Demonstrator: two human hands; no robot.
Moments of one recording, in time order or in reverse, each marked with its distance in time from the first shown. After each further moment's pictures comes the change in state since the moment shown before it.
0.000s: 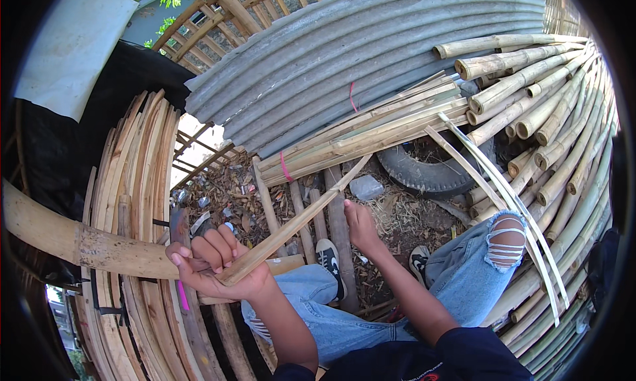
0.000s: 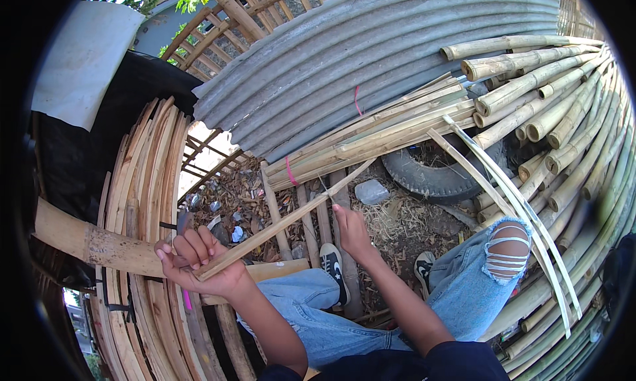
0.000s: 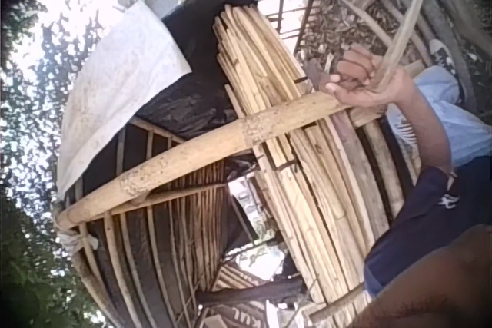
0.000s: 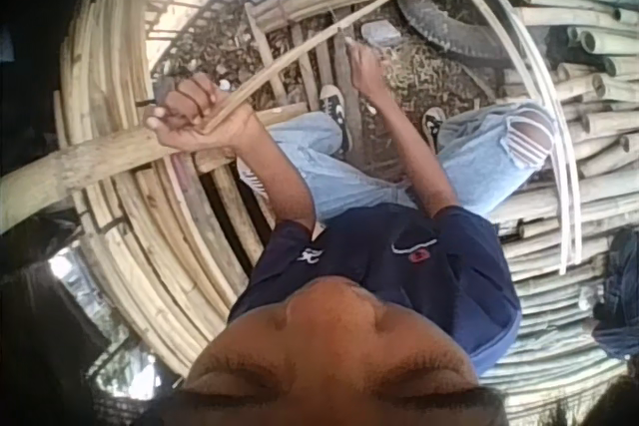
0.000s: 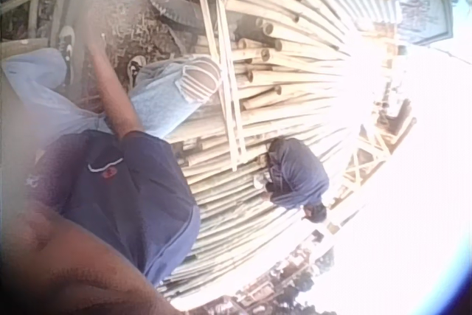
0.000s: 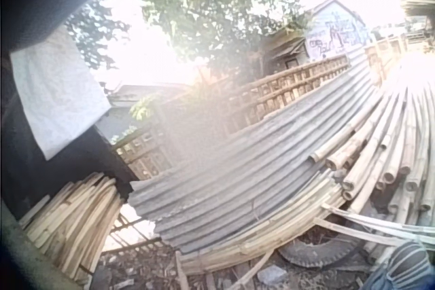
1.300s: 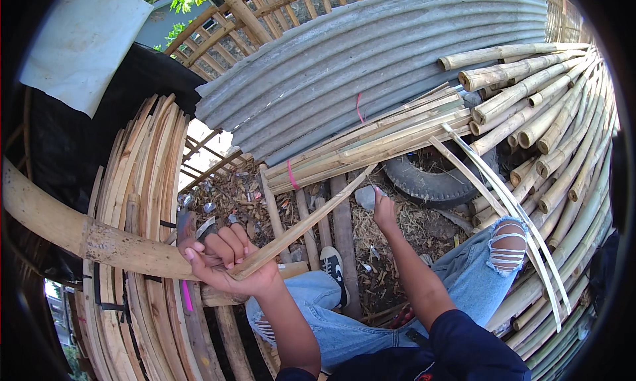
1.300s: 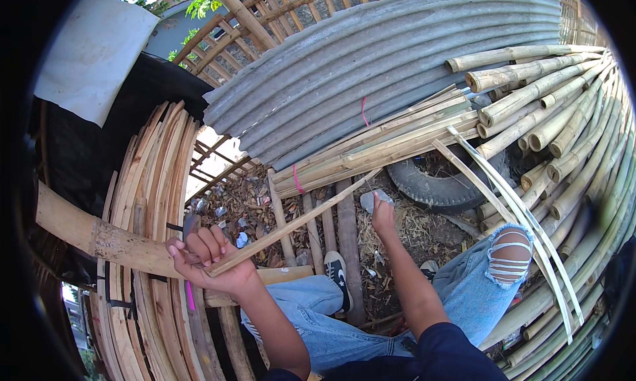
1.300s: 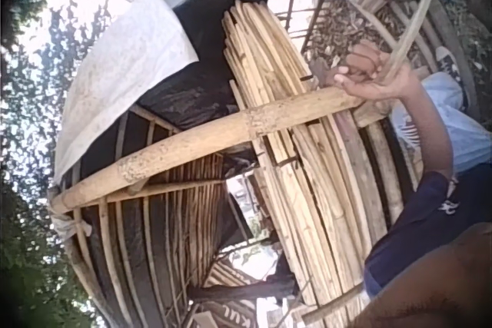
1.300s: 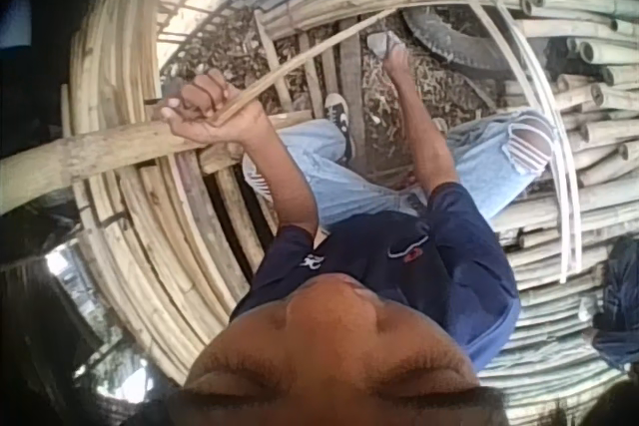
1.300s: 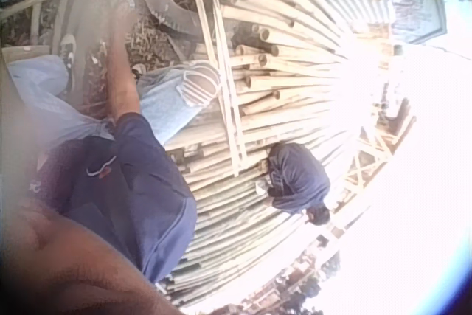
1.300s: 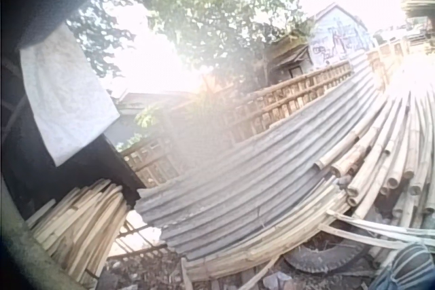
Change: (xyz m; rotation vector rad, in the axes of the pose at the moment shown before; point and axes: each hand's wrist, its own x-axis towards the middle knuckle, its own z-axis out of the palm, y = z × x) left_hand -0.003 -0.011 0.009 -0.052 -0.075 -0.026; right_hand 0.065 0.137 -0.021 -0.318 0.253 0.172
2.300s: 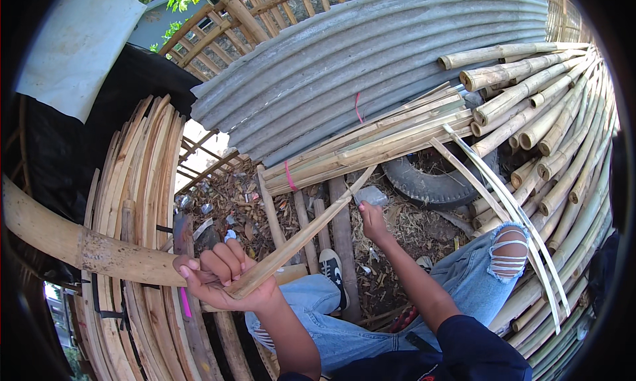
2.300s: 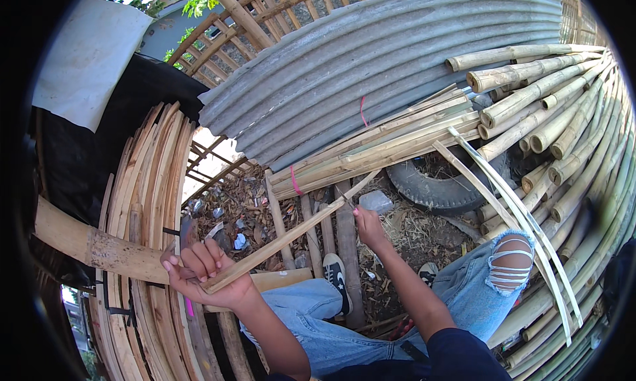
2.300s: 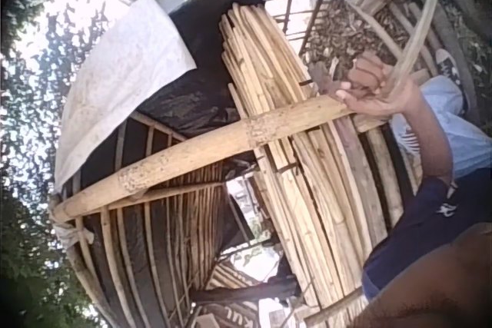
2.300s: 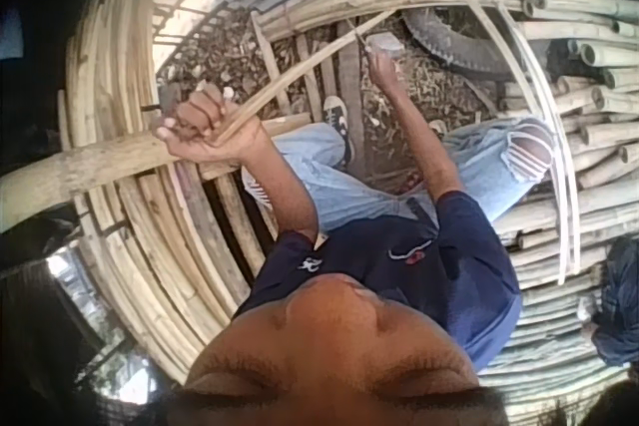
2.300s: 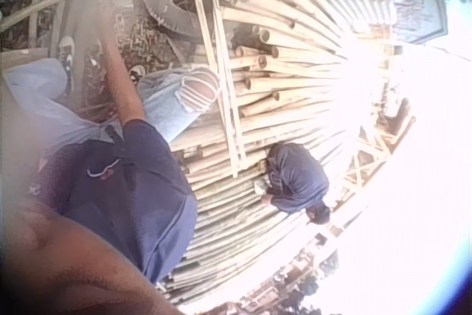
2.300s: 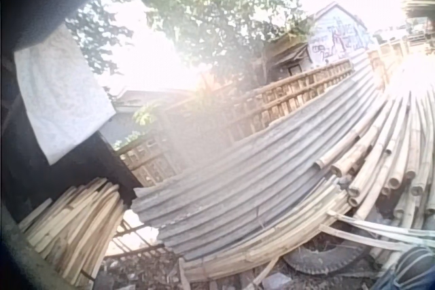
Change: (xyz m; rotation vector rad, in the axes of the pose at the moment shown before) left_hand 0.002 0.008 -0.015 0.066 0.084 -0.001; right_hand -0.036 -0.052 0.000 0.294 -0.220 -0.447
